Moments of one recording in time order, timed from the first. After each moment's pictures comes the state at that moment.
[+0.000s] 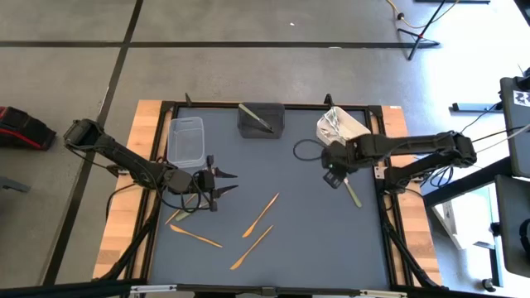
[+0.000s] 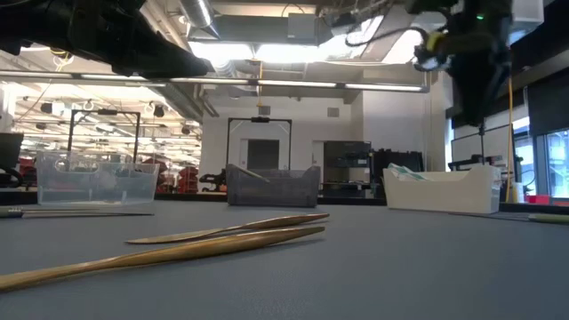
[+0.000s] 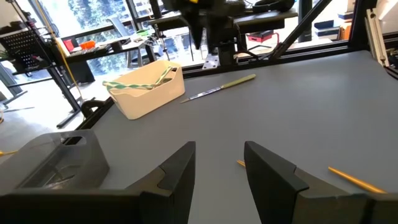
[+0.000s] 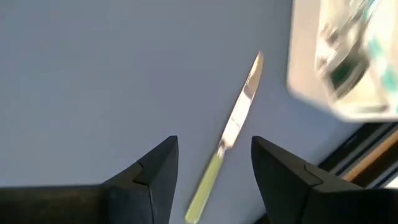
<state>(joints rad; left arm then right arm) -0.35 1.11 0.34 0.55 -0.56 0.08 0.03 1.29 1.07 -1.28 0.15 0.77</state>
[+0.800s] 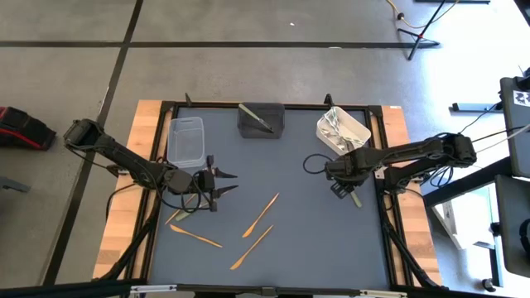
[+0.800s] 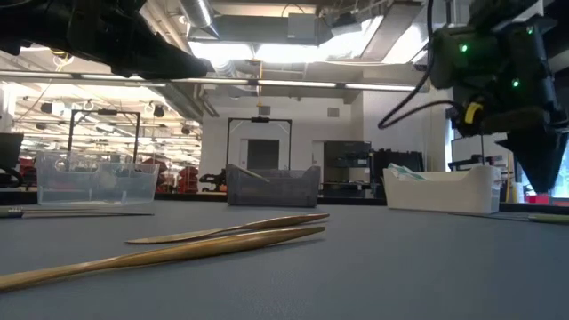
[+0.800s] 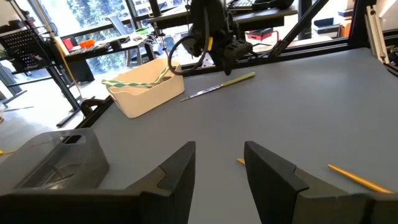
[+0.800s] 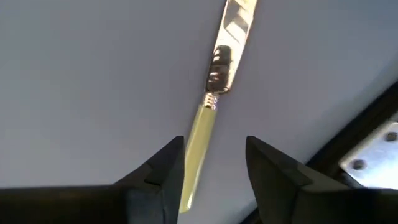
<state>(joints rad) -0.35 1.11 0.34 0.54 -0.56 0.08 0.01 1.29 0.71 -1.12 -0.02 0.91</state>
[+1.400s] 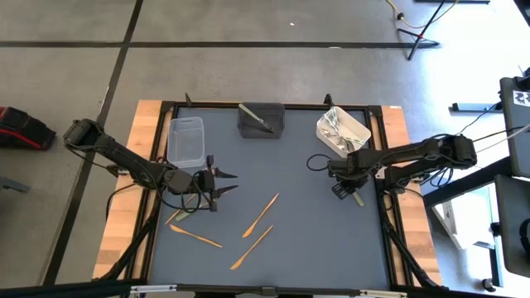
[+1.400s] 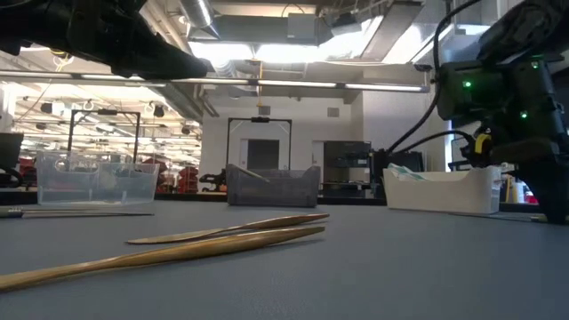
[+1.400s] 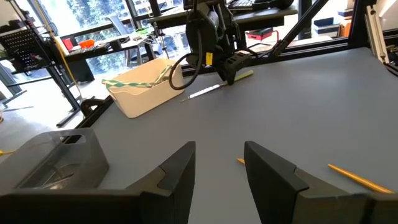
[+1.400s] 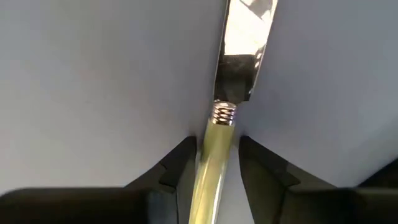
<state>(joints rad) -0.35 1.11 0.34 0.54 -0.56 0.08 -0.07 1.29 0.53 -0.91 -0.12 0.86</state>
